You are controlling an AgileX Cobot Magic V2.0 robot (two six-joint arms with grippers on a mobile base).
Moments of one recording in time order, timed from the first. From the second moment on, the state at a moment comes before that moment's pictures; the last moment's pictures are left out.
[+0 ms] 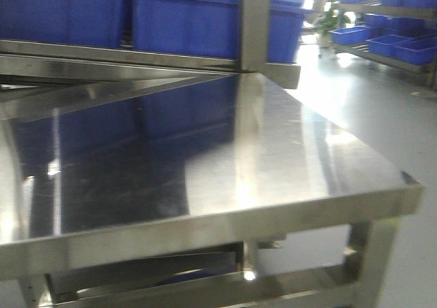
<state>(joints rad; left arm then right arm) -0.05 0.26 -0.34 -0.35 0.20 0.26 0.09 0.38 -0.34 0.10 0.03 -0.04</state>
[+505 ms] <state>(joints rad) -0.05 0.26 -0.34 -0.35 0.20 0.26 0.09 0.38 -0.34 0.10 0.03 -0.04</state>
